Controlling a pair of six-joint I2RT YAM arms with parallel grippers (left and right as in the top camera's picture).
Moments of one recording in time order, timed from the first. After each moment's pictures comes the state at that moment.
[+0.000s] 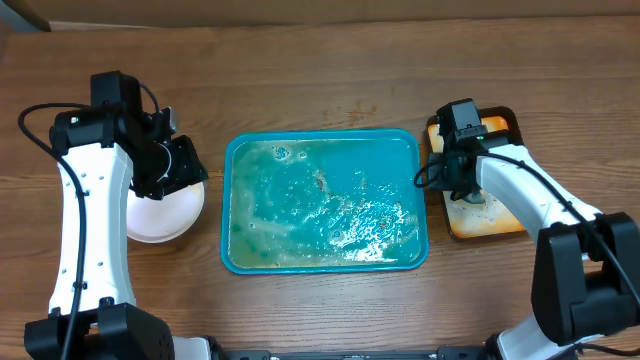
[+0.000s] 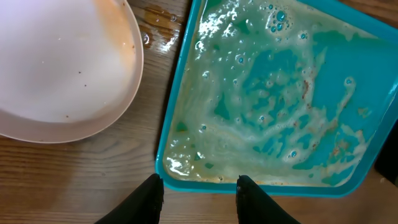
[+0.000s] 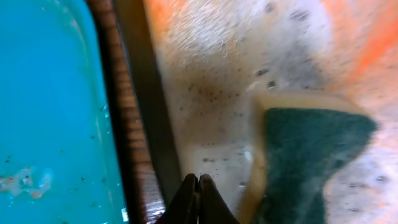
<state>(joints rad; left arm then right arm) 0.18 1.58 1.49 -1.34 0.25 -0.15 0.21 1.77 1.12 -0.70 0.07 0.26</state>
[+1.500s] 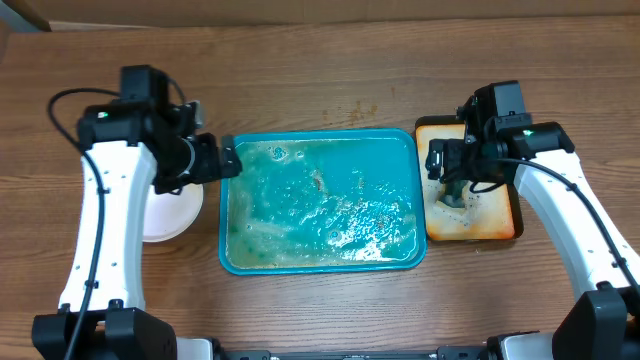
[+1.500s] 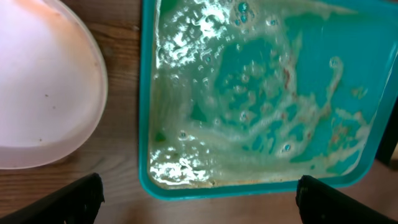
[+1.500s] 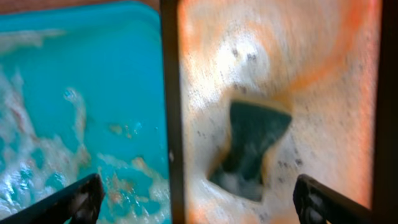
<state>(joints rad) 0.05 1.58 1.49 -1.31 0.23 -0.12 0.13 1.56 1.22 -0.91 -0.12 0.18</state>
